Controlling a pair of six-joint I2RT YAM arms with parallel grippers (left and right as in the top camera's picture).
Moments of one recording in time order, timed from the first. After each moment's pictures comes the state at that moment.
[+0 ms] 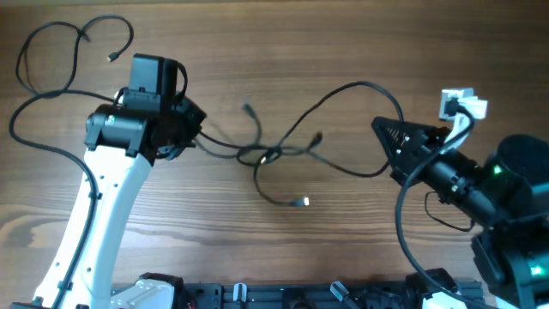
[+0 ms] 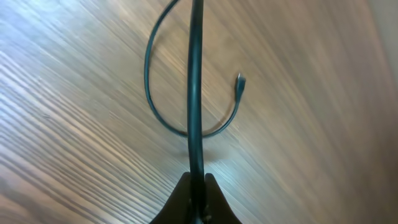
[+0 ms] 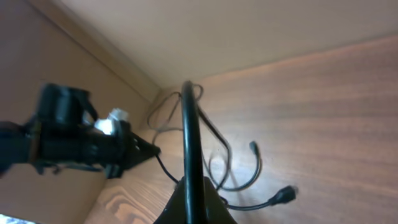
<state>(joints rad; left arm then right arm) -0.18 1.37 1.32 -1.06 0.00 -1.01 0.20 0.79 1.10 -0.60 -0.49 0.53</state>
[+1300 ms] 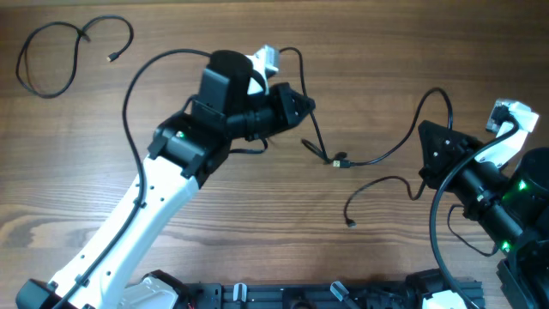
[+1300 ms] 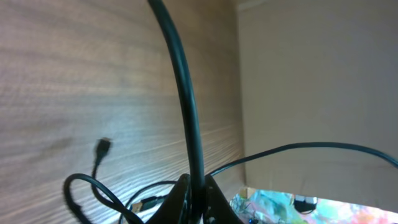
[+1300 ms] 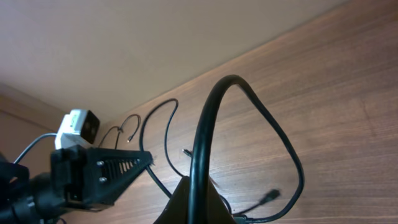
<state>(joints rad) -0.53 1.39 1.27 -0.46 0.50 -0.92 0.20 0.79 1.29 -0.92 -0.13 0.63</state>
